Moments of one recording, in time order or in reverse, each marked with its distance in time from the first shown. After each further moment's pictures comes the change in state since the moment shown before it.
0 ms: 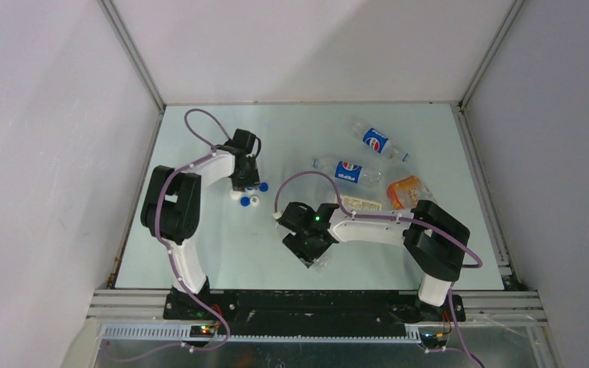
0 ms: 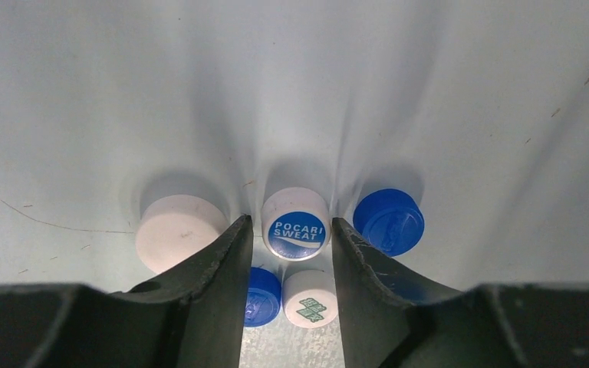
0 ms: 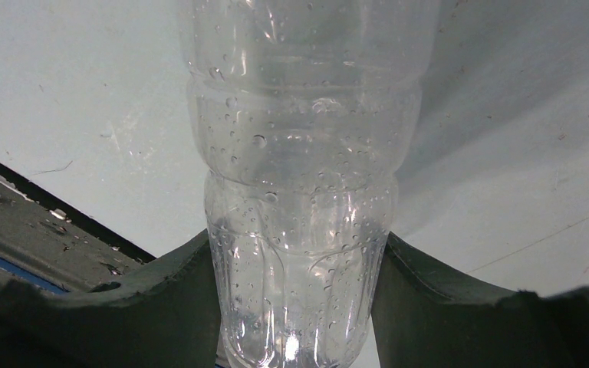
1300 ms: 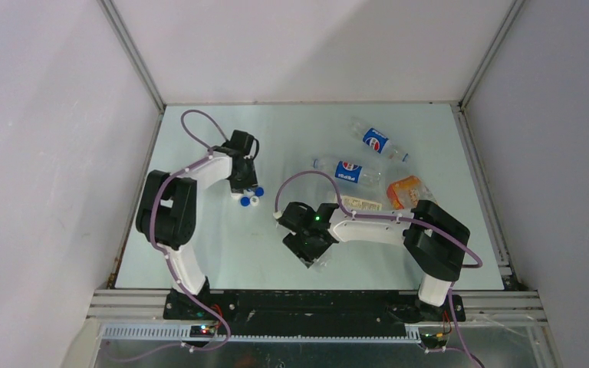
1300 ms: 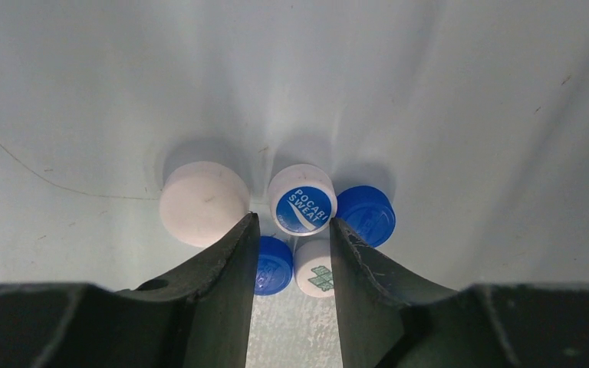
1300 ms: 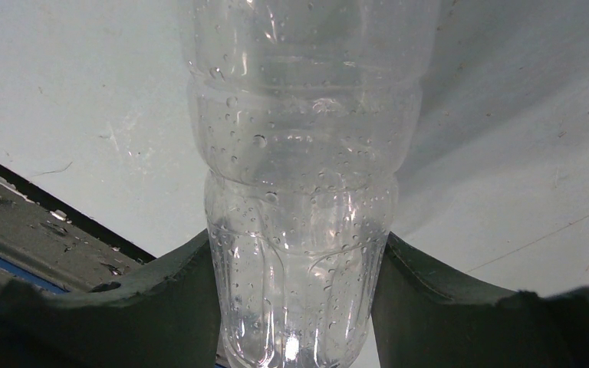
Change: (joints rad) left arm 0.000 -0.060 -0.038 -0.031 -0.008 0.000; right arm -0.002 0.000 0.000 -0.002 0.001 0.007
